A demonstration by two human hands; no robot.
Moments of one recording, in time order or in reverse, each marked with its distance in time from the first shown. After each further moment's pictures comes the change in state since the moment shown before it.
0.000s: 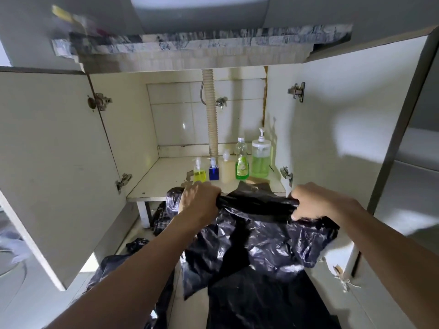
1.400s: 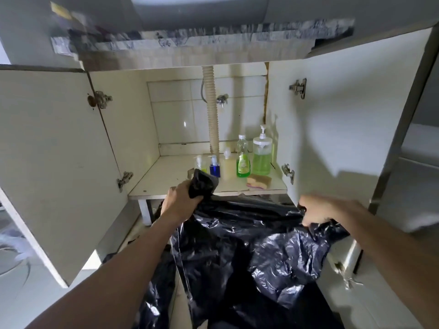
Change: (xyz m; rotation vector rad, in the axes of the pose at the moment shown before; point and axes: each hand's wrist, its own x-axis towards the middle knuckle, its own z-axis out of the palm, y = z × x) left_hand -0.007 -0.047 0.018 -0.571 -0.010 -0.435; right_hand 0.016 0.018 0.023 -0.088 -0.137 0.079
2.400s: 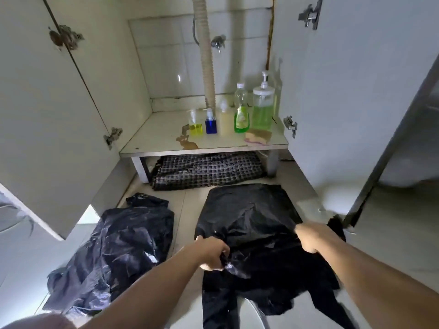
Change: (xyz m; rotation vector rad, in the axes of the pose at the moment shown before) left_hand -0.123 -0.056 0.141 0.645 -1.024 0.252; right_hand 0.008 -0.005 0.188 -0.188 -0.285 0.044
